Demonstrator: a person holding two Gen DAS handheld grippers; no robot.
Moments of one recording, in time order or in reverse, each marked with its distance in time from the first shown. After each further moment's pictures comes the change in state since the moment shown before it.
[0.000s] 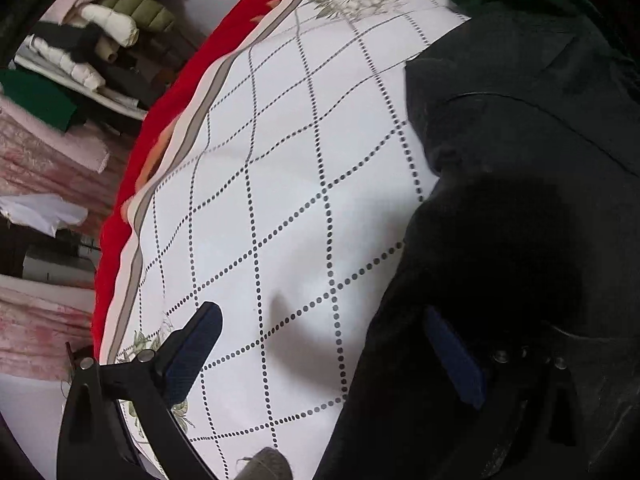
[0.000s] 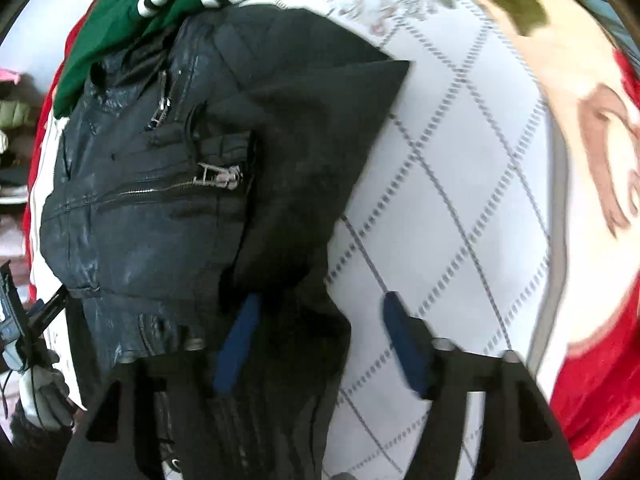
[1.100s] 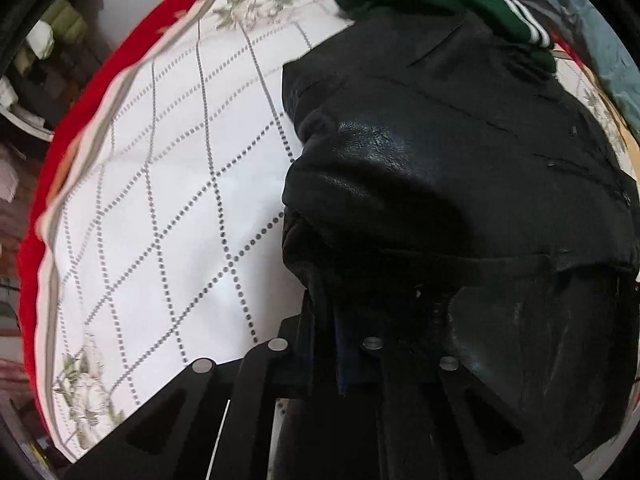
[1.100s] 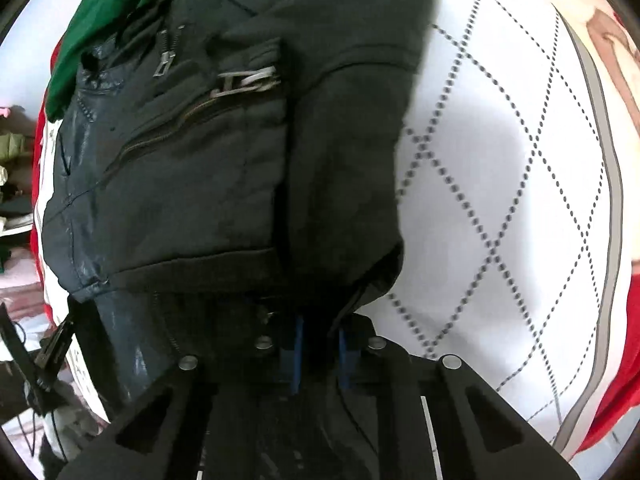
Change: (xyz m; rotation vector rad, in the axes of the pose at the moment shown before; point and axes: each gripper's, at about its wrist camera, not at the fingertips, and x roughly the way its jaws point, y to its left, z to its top) left arm -0.021 0.002 -0.029 0.121 -0.041 -0.397; right arm 0.051 0.058 -0.031 0.112 0.058 0.042
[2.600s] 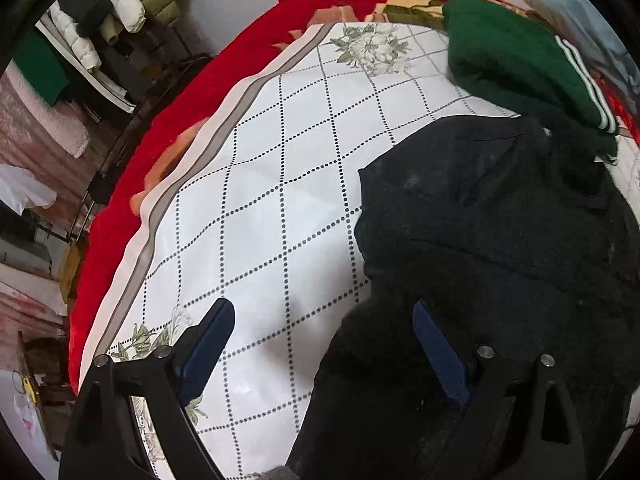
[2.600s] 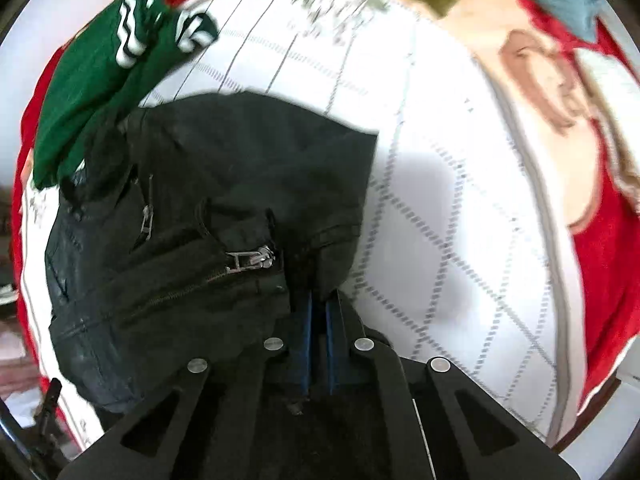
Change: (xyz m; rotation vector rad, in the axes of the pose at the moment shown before) left arm -0.034 0.053 0.016 -0.223 -0.071 0.195; right arm -0.053 0.004 -0.047 0.191 -0.222 -0.157
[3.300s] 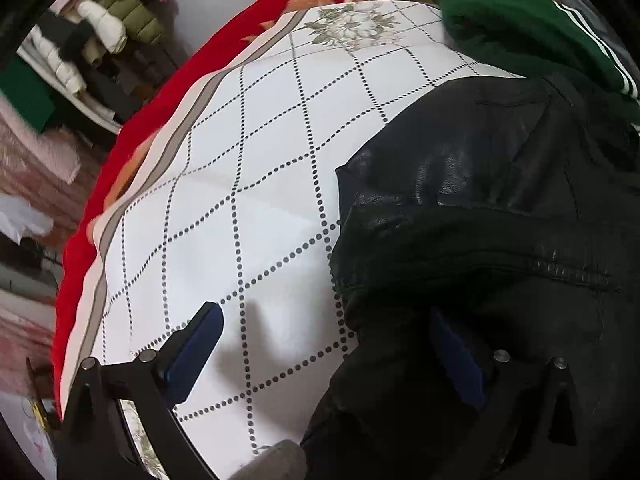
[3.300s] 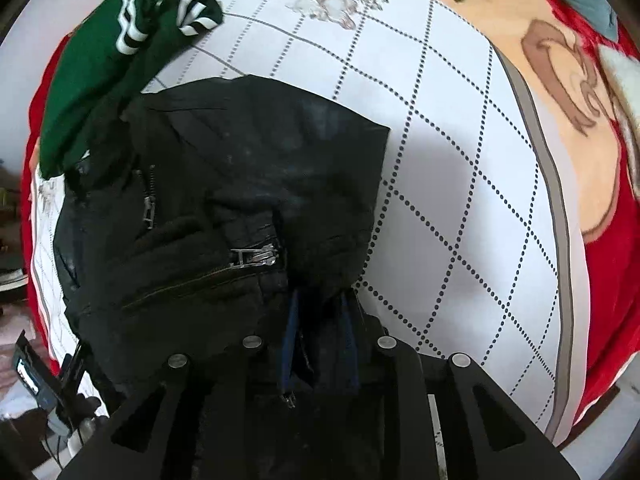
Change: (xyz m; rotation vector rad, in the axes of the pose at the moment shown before) left arm 0.063 -0.020 0.004 0.068 -0.043 0.043; right arm -0.004 -0.041 0.011 -0.044 0.098 0.070
